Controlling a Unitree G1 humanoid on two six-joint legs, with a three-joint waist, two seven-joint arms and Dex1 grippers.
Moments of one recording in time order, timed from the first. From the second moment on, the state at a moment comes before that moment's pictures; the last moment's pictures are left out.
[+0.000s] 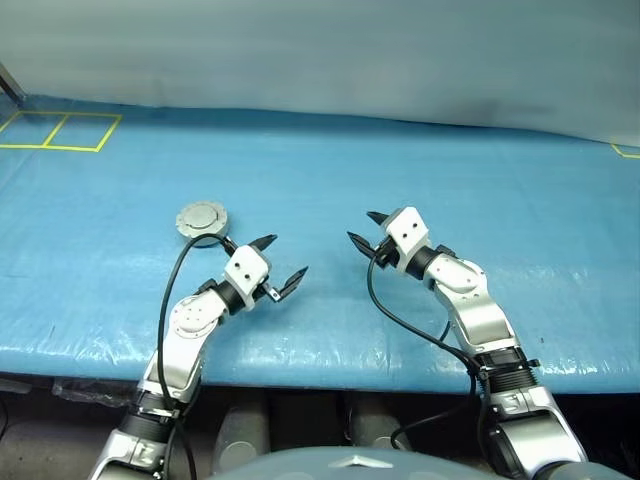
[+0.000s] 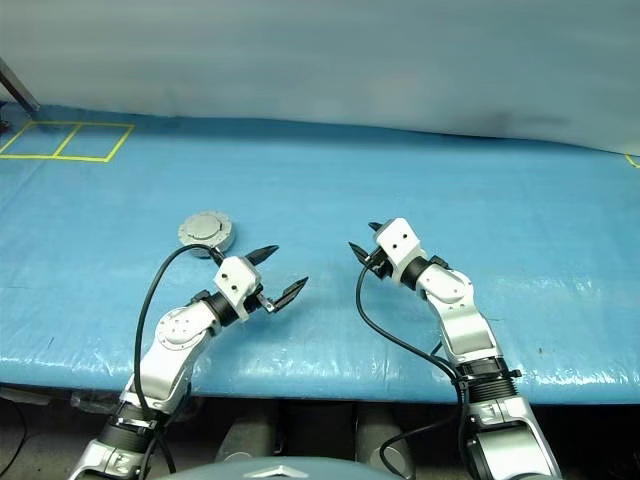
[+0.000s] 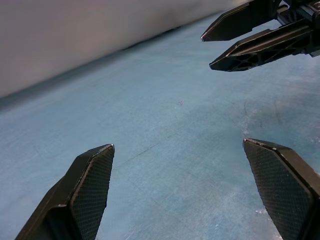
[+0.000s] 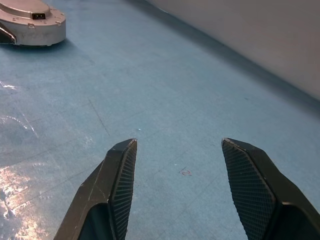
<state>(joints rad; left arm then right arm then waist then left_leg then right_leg) -0.10 0.32 -0.17 -0.05 -0.07 -0.01 -0.56 -0.32 -0.36 0.11 0.11 0.04 0.07 0.57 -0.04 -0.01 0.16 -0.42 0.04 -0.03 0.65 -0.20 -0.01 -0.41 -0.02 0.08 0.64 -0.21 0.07</state>
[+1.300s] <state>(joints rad) -0.09 0.31 -0.16 -0.05 -0.09 -0.02 -0.53 -0.33 -0.36 0.13 0.14 0.02 0.05 0.58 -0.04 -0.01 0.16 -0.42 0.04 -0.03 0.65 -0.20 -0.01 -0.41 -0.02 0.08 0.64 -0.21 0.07</state>
